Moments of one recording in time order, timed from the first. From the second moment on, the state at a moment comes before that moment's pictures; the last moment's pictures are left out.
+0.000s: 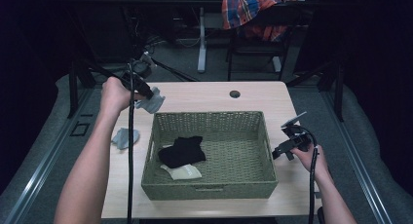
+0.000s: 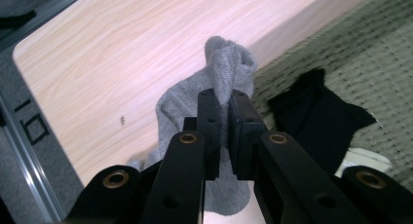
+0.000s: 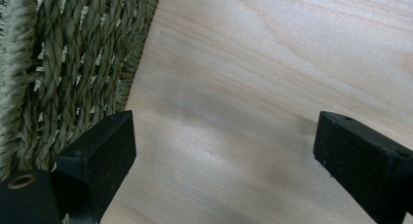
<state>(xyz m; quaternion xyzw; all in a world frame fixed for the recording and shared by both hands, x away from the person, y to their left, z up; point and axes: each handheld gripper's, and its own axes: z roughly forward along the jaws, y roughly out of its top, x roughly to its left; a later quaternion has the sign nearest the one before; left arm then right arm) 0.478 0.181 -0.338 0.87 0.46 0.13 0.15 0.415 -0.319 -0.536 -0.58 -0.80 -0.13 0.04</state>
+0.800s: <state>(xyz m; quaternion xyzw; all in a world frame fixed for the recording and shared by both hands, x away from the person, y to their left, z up) 0.480 0.251 -0.366 0.82 0.54 0.14 0.11 0.414 -0.318 -0.536 -0.58 -0.80 -0.13 0.04</state>
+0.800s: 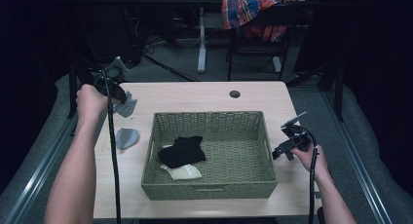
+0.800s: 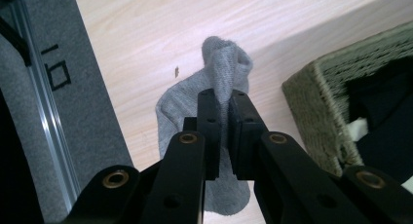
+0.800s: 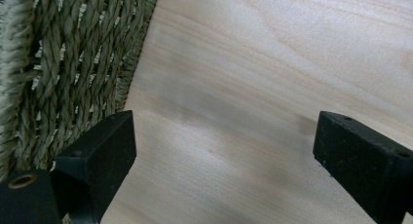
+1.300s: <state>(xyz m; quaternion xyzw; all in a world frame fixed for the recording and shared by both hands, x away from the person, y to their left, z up) 0.469 0.269 -0.409 0.81 0.56 0.12 0.10 0.416 -0.318 -0.536 -0.58 -0.81 -0.13 0.05</state>
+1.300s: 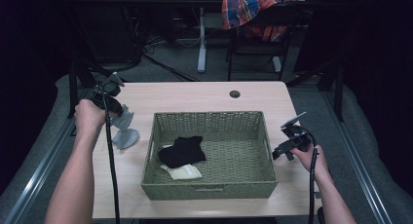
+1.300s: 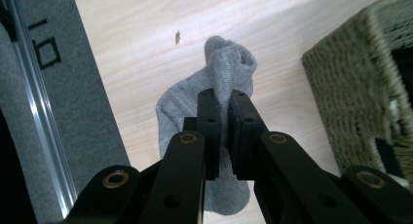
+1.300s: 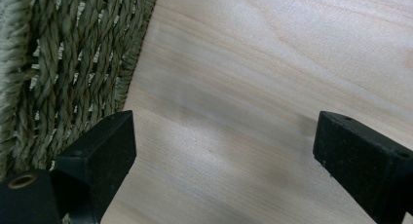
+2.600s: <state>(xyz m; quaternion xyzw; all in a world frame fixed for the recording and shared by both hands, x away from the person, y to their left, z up) 0.426 0.274 -0.457 0.79 0.59 0.10 0.13 0.414 -0.317 -0.537 -0.58 -0.80 -0.14 0.05</state>
